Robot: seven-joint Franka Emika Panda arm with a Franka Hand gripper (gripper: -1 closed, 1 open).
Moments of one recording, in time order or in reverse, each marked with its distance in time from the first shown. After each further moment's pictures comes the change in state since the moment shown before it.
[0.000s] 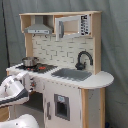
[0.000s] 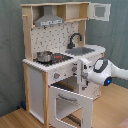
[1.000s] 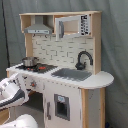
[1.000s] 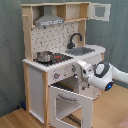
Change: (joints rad) arm 0.040 -0.118 0.013 0.012 0.000 -0.017 -0.199
